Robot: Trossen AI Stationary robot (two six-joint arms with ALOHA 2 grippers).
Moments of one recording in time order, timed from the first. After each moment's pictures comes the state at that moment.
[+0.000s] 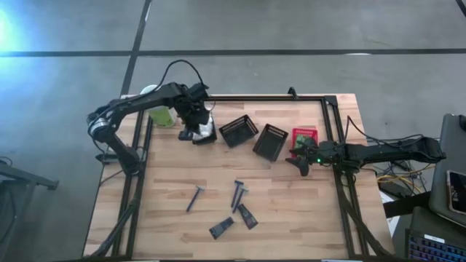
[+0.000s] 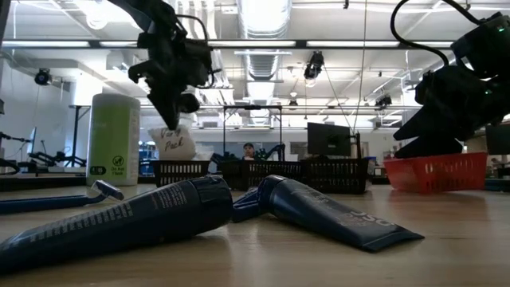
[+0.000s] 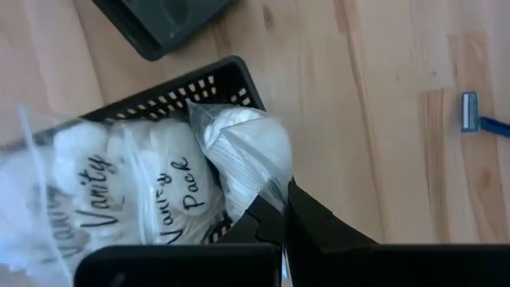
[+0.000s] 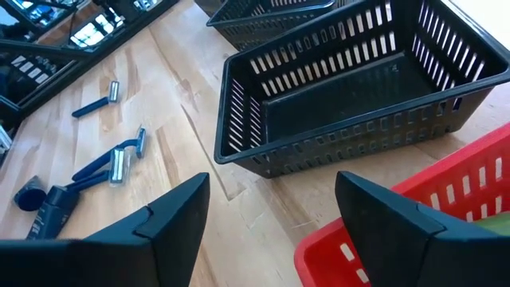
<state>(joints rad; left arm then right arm) 0.60 1.57 1.28 -1.09 0.31 0.74 -0.04 0.54 0.01 0.06 0.15 0.63</state>
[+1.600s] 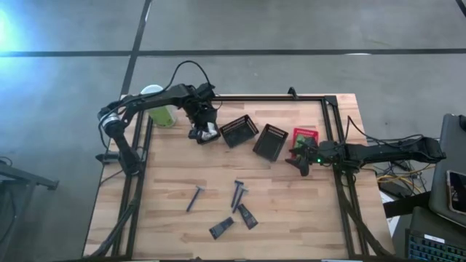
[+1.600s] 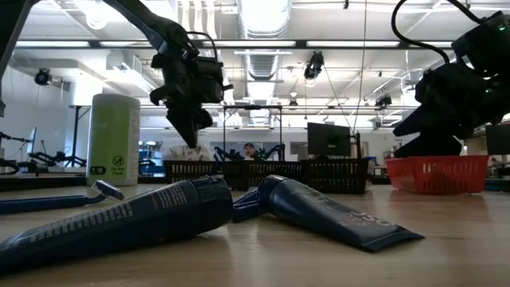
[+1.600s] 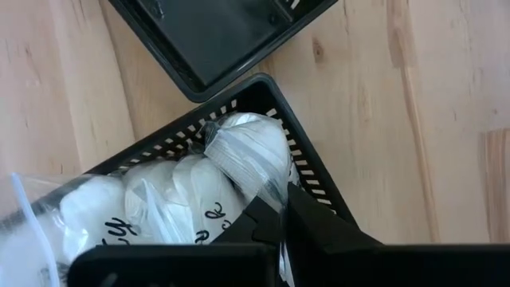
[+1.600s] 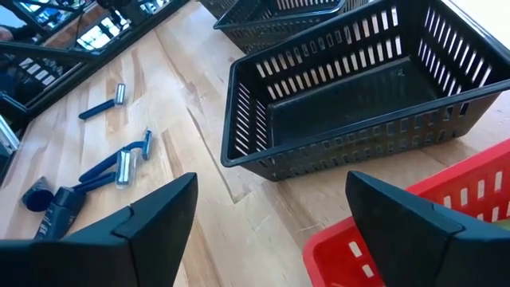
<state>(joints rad) 0.62 1.70 1.29 -0.92 0.33 0.72 -0.04 0.54 0.01 0.07 0.15 0.63</state>
